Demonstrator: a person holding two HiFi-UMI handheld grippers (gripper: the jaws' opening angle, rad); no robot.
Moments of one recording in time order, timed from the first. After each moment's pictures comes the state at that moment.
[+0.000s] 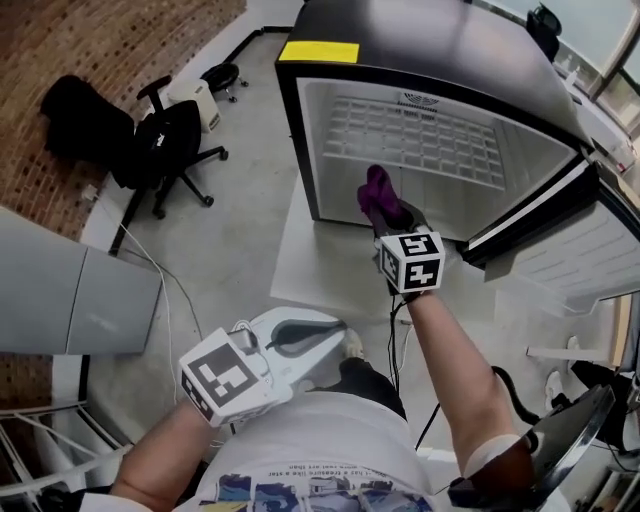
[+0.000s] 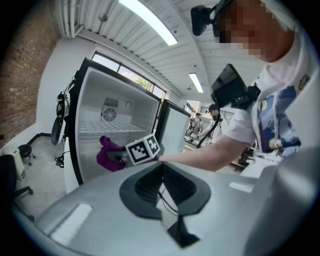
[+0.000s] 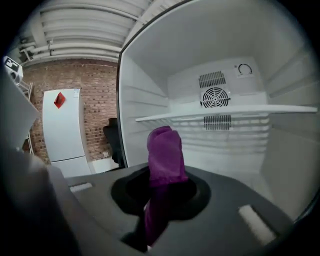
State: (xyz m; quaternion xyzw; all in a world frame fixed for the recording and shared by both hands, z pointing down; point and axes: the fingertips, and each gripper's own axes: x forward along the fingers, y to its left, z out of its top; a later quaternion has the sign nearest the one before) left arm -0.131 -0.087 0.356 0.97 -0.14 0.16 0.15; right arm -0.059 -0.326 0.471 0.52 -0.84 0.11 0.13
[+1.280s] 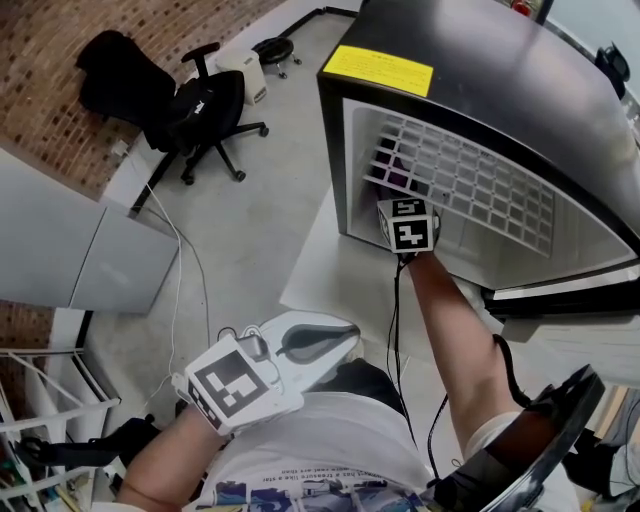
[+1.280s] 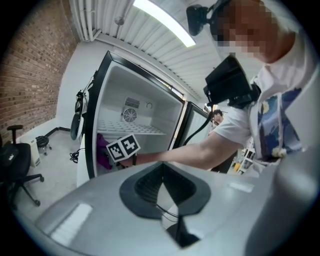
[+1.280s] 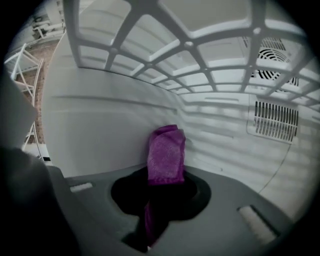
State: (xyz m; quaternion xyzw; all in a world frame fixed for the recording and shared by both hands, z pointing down) left arm -0.115 -0.144 0.364 0.94 -0.25 0.15 0.20; right arm -0.108 -0.460 0.518 0.48 -0.85 0.04 0.21
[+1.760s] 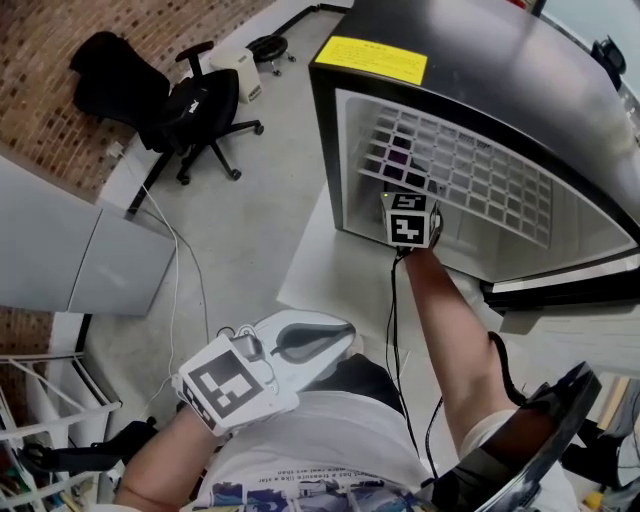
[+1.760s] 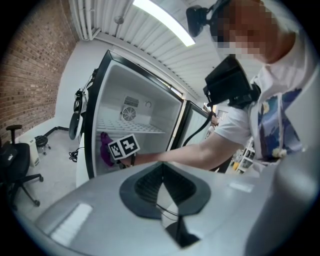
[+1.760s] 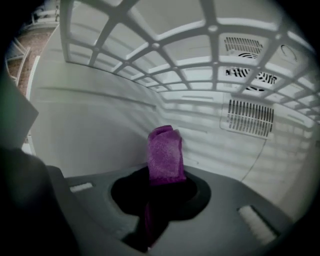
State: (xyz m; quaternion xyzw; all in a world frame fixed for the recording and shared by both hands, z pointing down) left arm -0.123 -0.139 0.362 0.94 -0.24 0.15 0.20; right arm -0.080 -0.467 0.508 0.55 -0.81 0.03 0.21
